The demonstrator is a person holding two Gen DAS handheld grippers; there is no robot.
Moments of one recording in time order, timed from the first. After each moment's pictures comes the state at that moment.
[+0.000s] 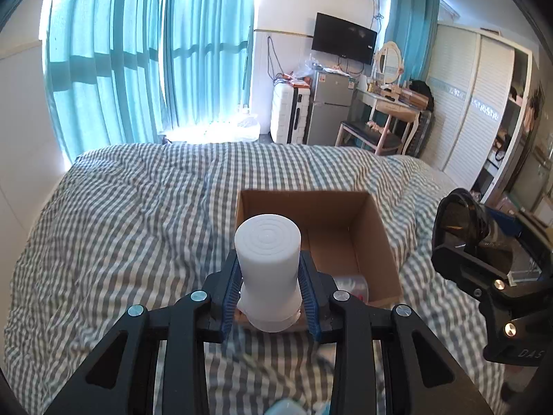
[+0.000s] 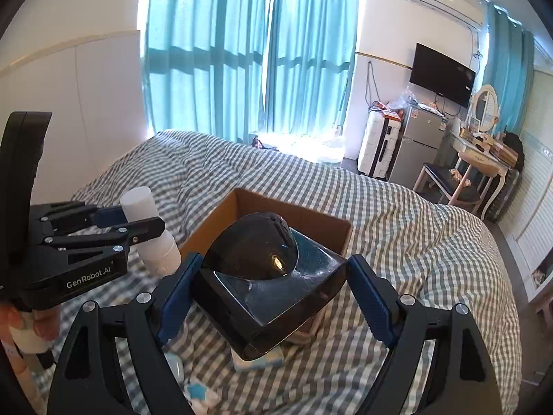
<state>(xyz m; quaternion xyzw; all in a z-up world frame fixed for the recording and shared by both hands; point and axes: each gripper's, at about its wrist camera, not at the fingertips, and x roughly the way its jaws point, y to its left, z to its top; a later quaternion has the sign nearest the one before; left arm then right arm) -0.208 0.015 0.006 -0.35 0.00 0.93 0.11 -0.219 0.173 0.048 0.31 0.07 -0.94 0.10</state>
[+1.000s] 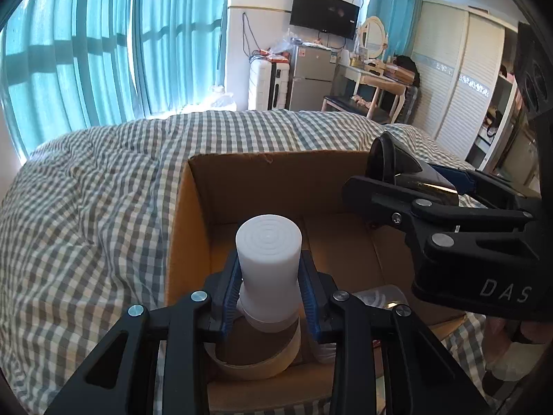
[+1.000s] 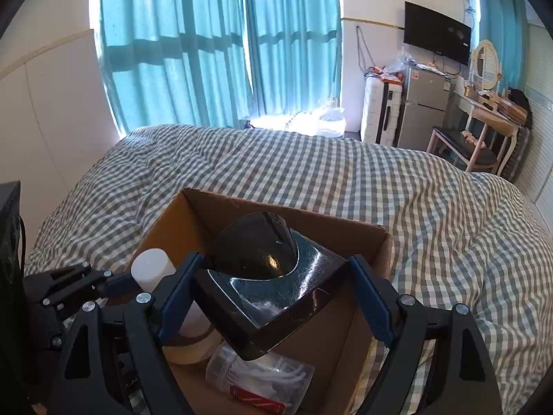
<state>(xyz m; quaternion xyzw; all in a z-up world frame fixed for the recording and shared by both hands) -0.290 0.048 -0.098 -0.39 0.01 0.91 0.16 -0.350 0.190 -0.051 0.36 0.01 -0.93 0.09</state>
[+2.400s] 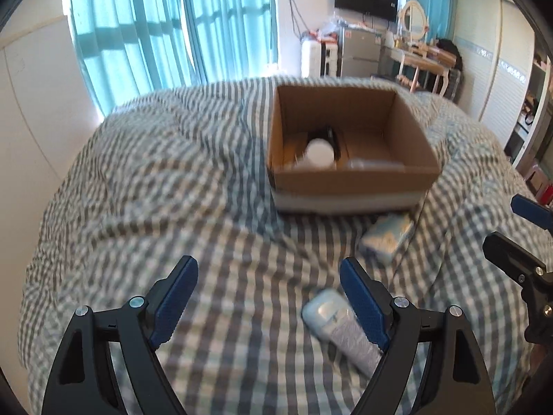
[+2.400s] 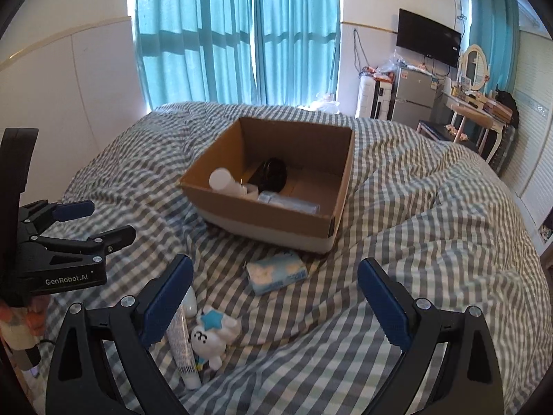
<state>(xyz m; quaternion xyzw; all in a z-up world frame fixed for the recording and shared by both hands) -0.109 -0.005 -0.086 -0.43 0.05 0.90 0.04 -0.120 0.184 -0.049 0.37 0.03 -0.92 0.09</state>
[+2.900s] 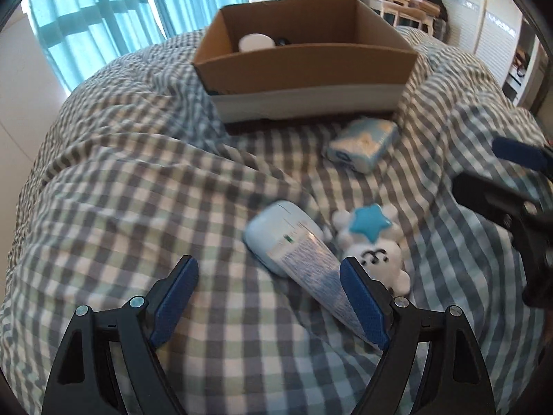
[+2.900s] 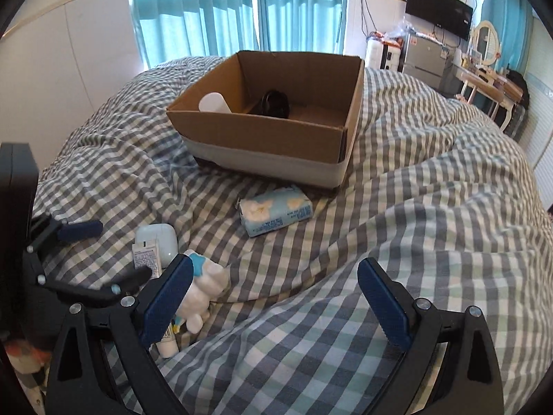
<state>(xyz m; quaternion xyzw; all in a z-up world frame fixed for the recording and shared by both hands) -0.082 0.042 -0.161 -0.50 0.09 0.86 0.07 -0.122 0.191 -0.111 0.43 0.03 -0.90 0.09</state>
